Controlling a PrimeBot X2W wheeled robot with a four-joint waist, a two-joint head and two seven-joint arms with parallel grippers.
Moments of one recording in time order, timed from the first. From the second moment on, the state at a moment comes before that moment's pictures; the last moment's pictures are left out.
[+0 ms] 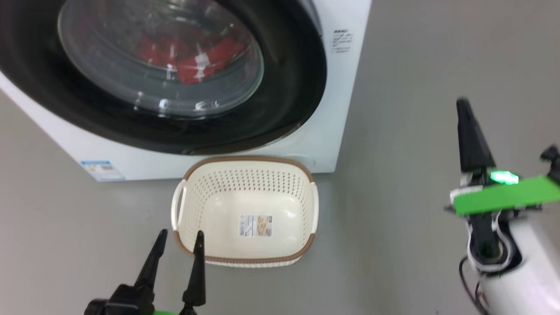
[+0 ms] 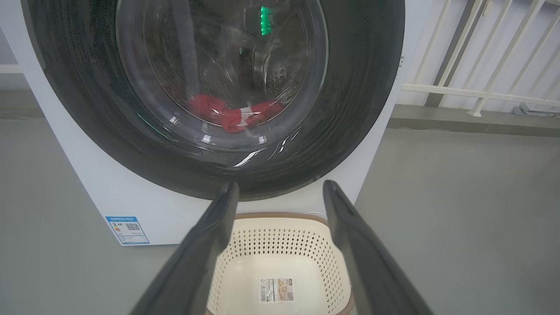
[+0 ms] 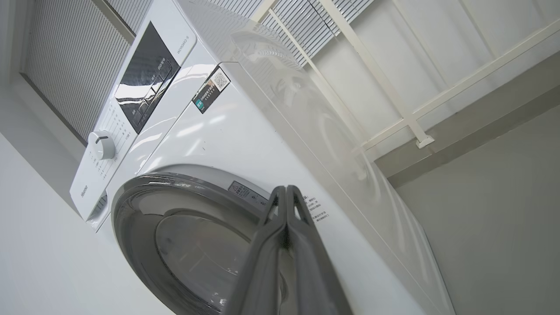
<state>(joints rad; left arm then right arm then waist) -0.02 0.05 -0.15 0.13 -0.20 0.04 -0.25 -0.33 -0.14 0.10 0.18 0.98 0.13 -0.26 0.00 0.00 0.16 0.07</state>
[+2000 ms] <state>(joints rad) -0.25 0.04 -0.34 0.14 -0.33 0.07 -0.25 -1.17 -0.40 0.30 0.56 1.80 0.13 0.74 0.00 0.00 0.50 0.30</state>
